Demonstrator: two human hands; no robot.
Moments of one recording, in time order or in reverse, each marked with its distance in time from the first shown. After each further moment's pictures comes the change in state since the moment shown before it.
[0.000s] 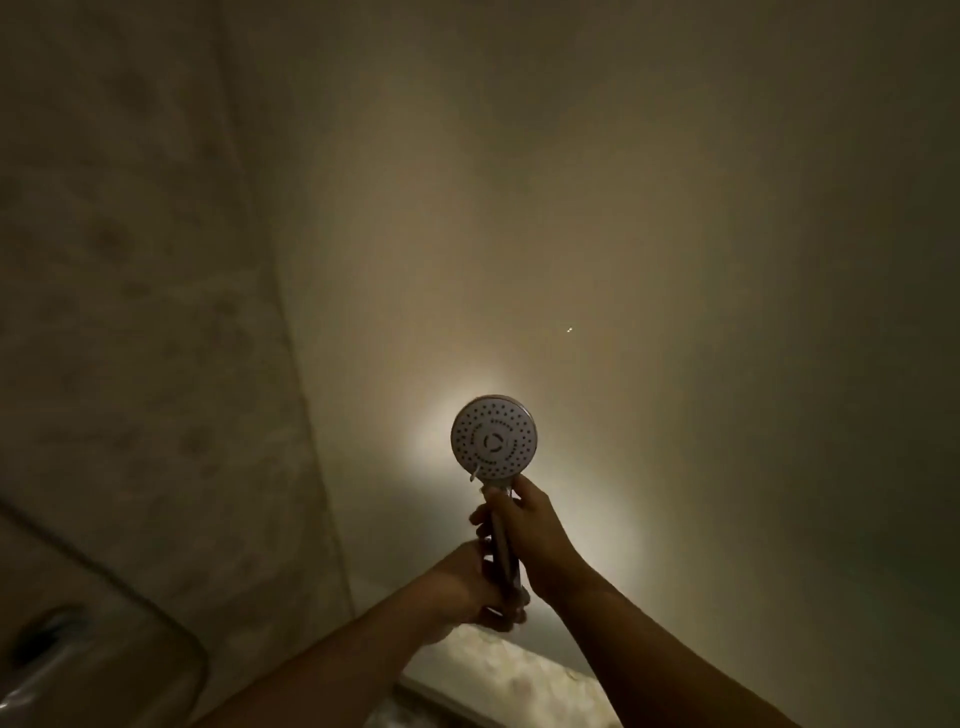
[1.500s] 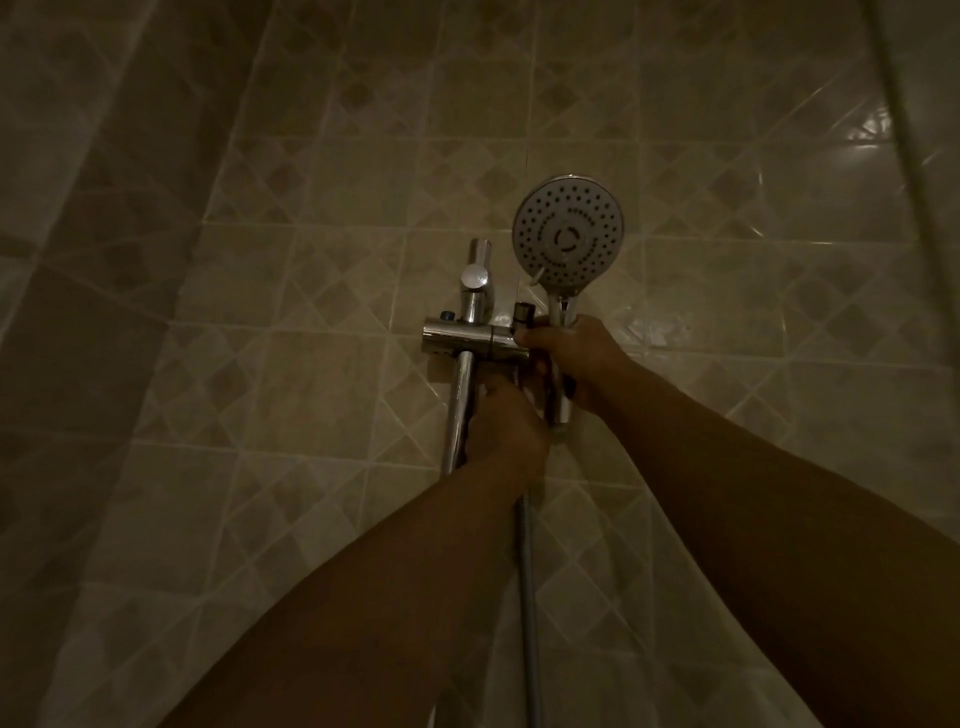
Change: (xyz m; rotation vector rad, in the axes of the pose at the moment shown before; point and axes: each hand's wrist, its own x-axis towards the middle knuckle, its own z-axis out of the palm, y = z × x) left_hand -0.370 0.388 -0.377 0.614 2.307 0.361; right_hand 0.089 -0.573 0.476 0.385 -0.987 -0.875
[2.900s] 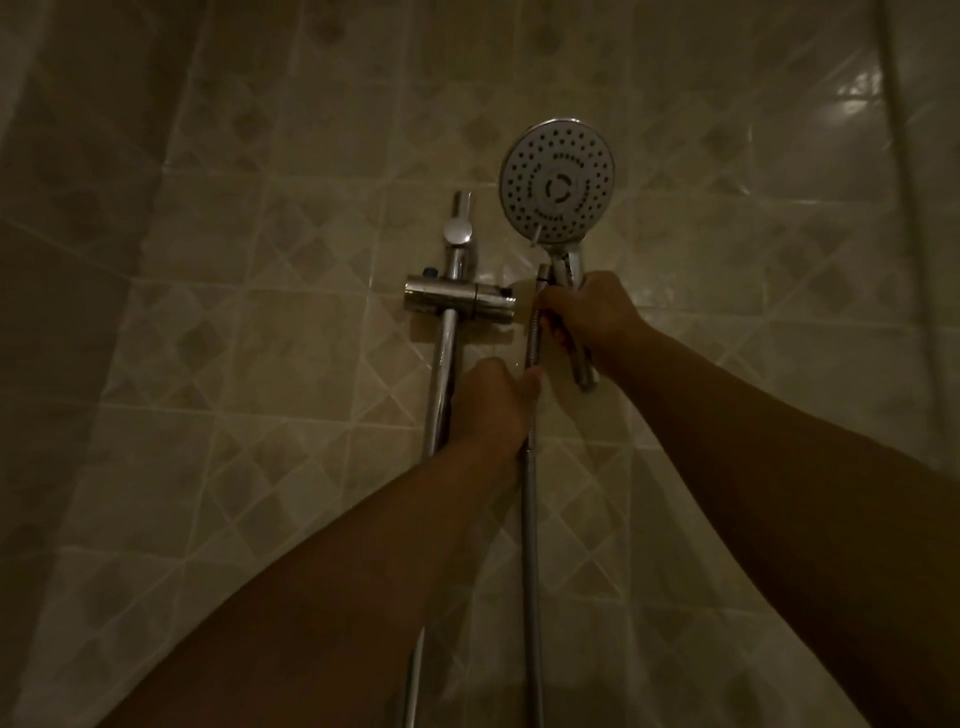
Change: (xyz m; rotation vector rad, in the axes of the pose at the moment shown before) left_hand -0.016 -0.019 0.002 -0.215 -0.077 0.042; right_hand -0.020 -0.008 -0.023 -0.267 0.102 -0.074
